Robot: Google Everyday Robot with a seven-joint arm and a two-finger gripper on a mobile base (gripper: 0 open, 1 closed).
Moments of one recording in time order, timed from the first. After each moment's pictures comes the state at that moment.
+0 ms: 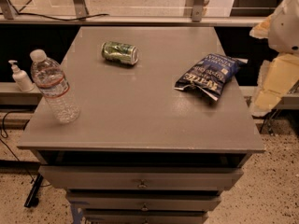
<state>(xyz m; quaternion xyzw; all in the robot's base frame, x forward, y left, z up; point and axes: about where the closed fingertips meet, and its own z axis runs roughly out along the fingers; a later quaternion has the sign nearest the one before) 0.453 -0.211 0.982 -0.60 0.78 -0.03 0.18</state>
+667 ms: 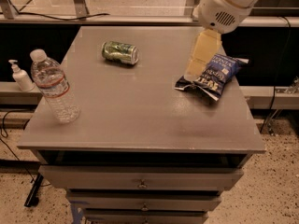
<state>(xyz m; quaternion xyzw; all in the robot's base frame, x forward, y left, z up) 0.558 -0.112 0.979 -0.62 0.74 -0.01 0.24</state>
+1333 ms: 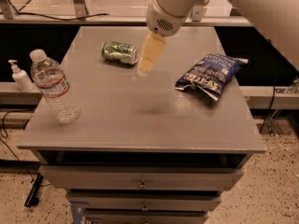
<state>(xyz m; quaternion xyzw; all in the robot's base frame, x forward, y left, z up) 0.623 -0.008 0.946 -0.64 0.72 0.01 0.27</state>
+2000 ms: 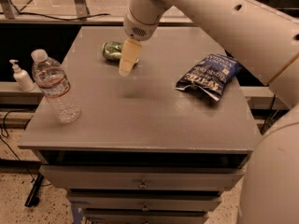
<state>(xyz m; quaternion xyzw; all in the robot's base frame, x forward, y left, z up) 0.678 0.048 0.909 -0.65 0.71 0.00 0.28</state>
